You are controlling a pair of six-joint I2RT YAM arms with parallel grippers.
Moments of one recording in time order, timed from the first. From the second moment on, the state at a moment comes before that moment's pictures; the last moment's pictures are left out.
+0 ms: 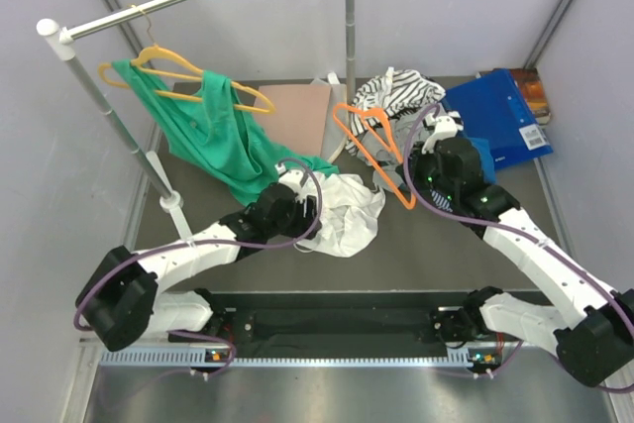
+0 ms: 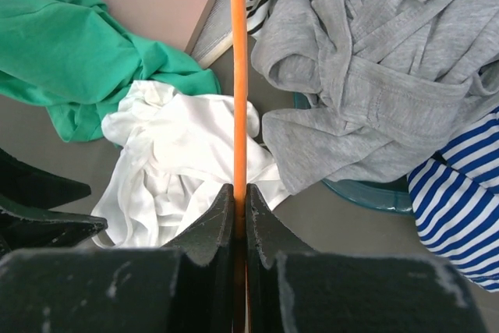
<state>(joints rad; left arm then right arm) -0.74 1.23 0.61 -0.05 -0.04 -0.46 0.49 1.03 0.86 -0.27 0.03 0.34</state>
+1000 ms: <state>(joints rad) -0.79 1.41 0.59 0.09 0.01 -0.63 0.49 0.93 0.86 -0.29 -0.02 0.29</state>
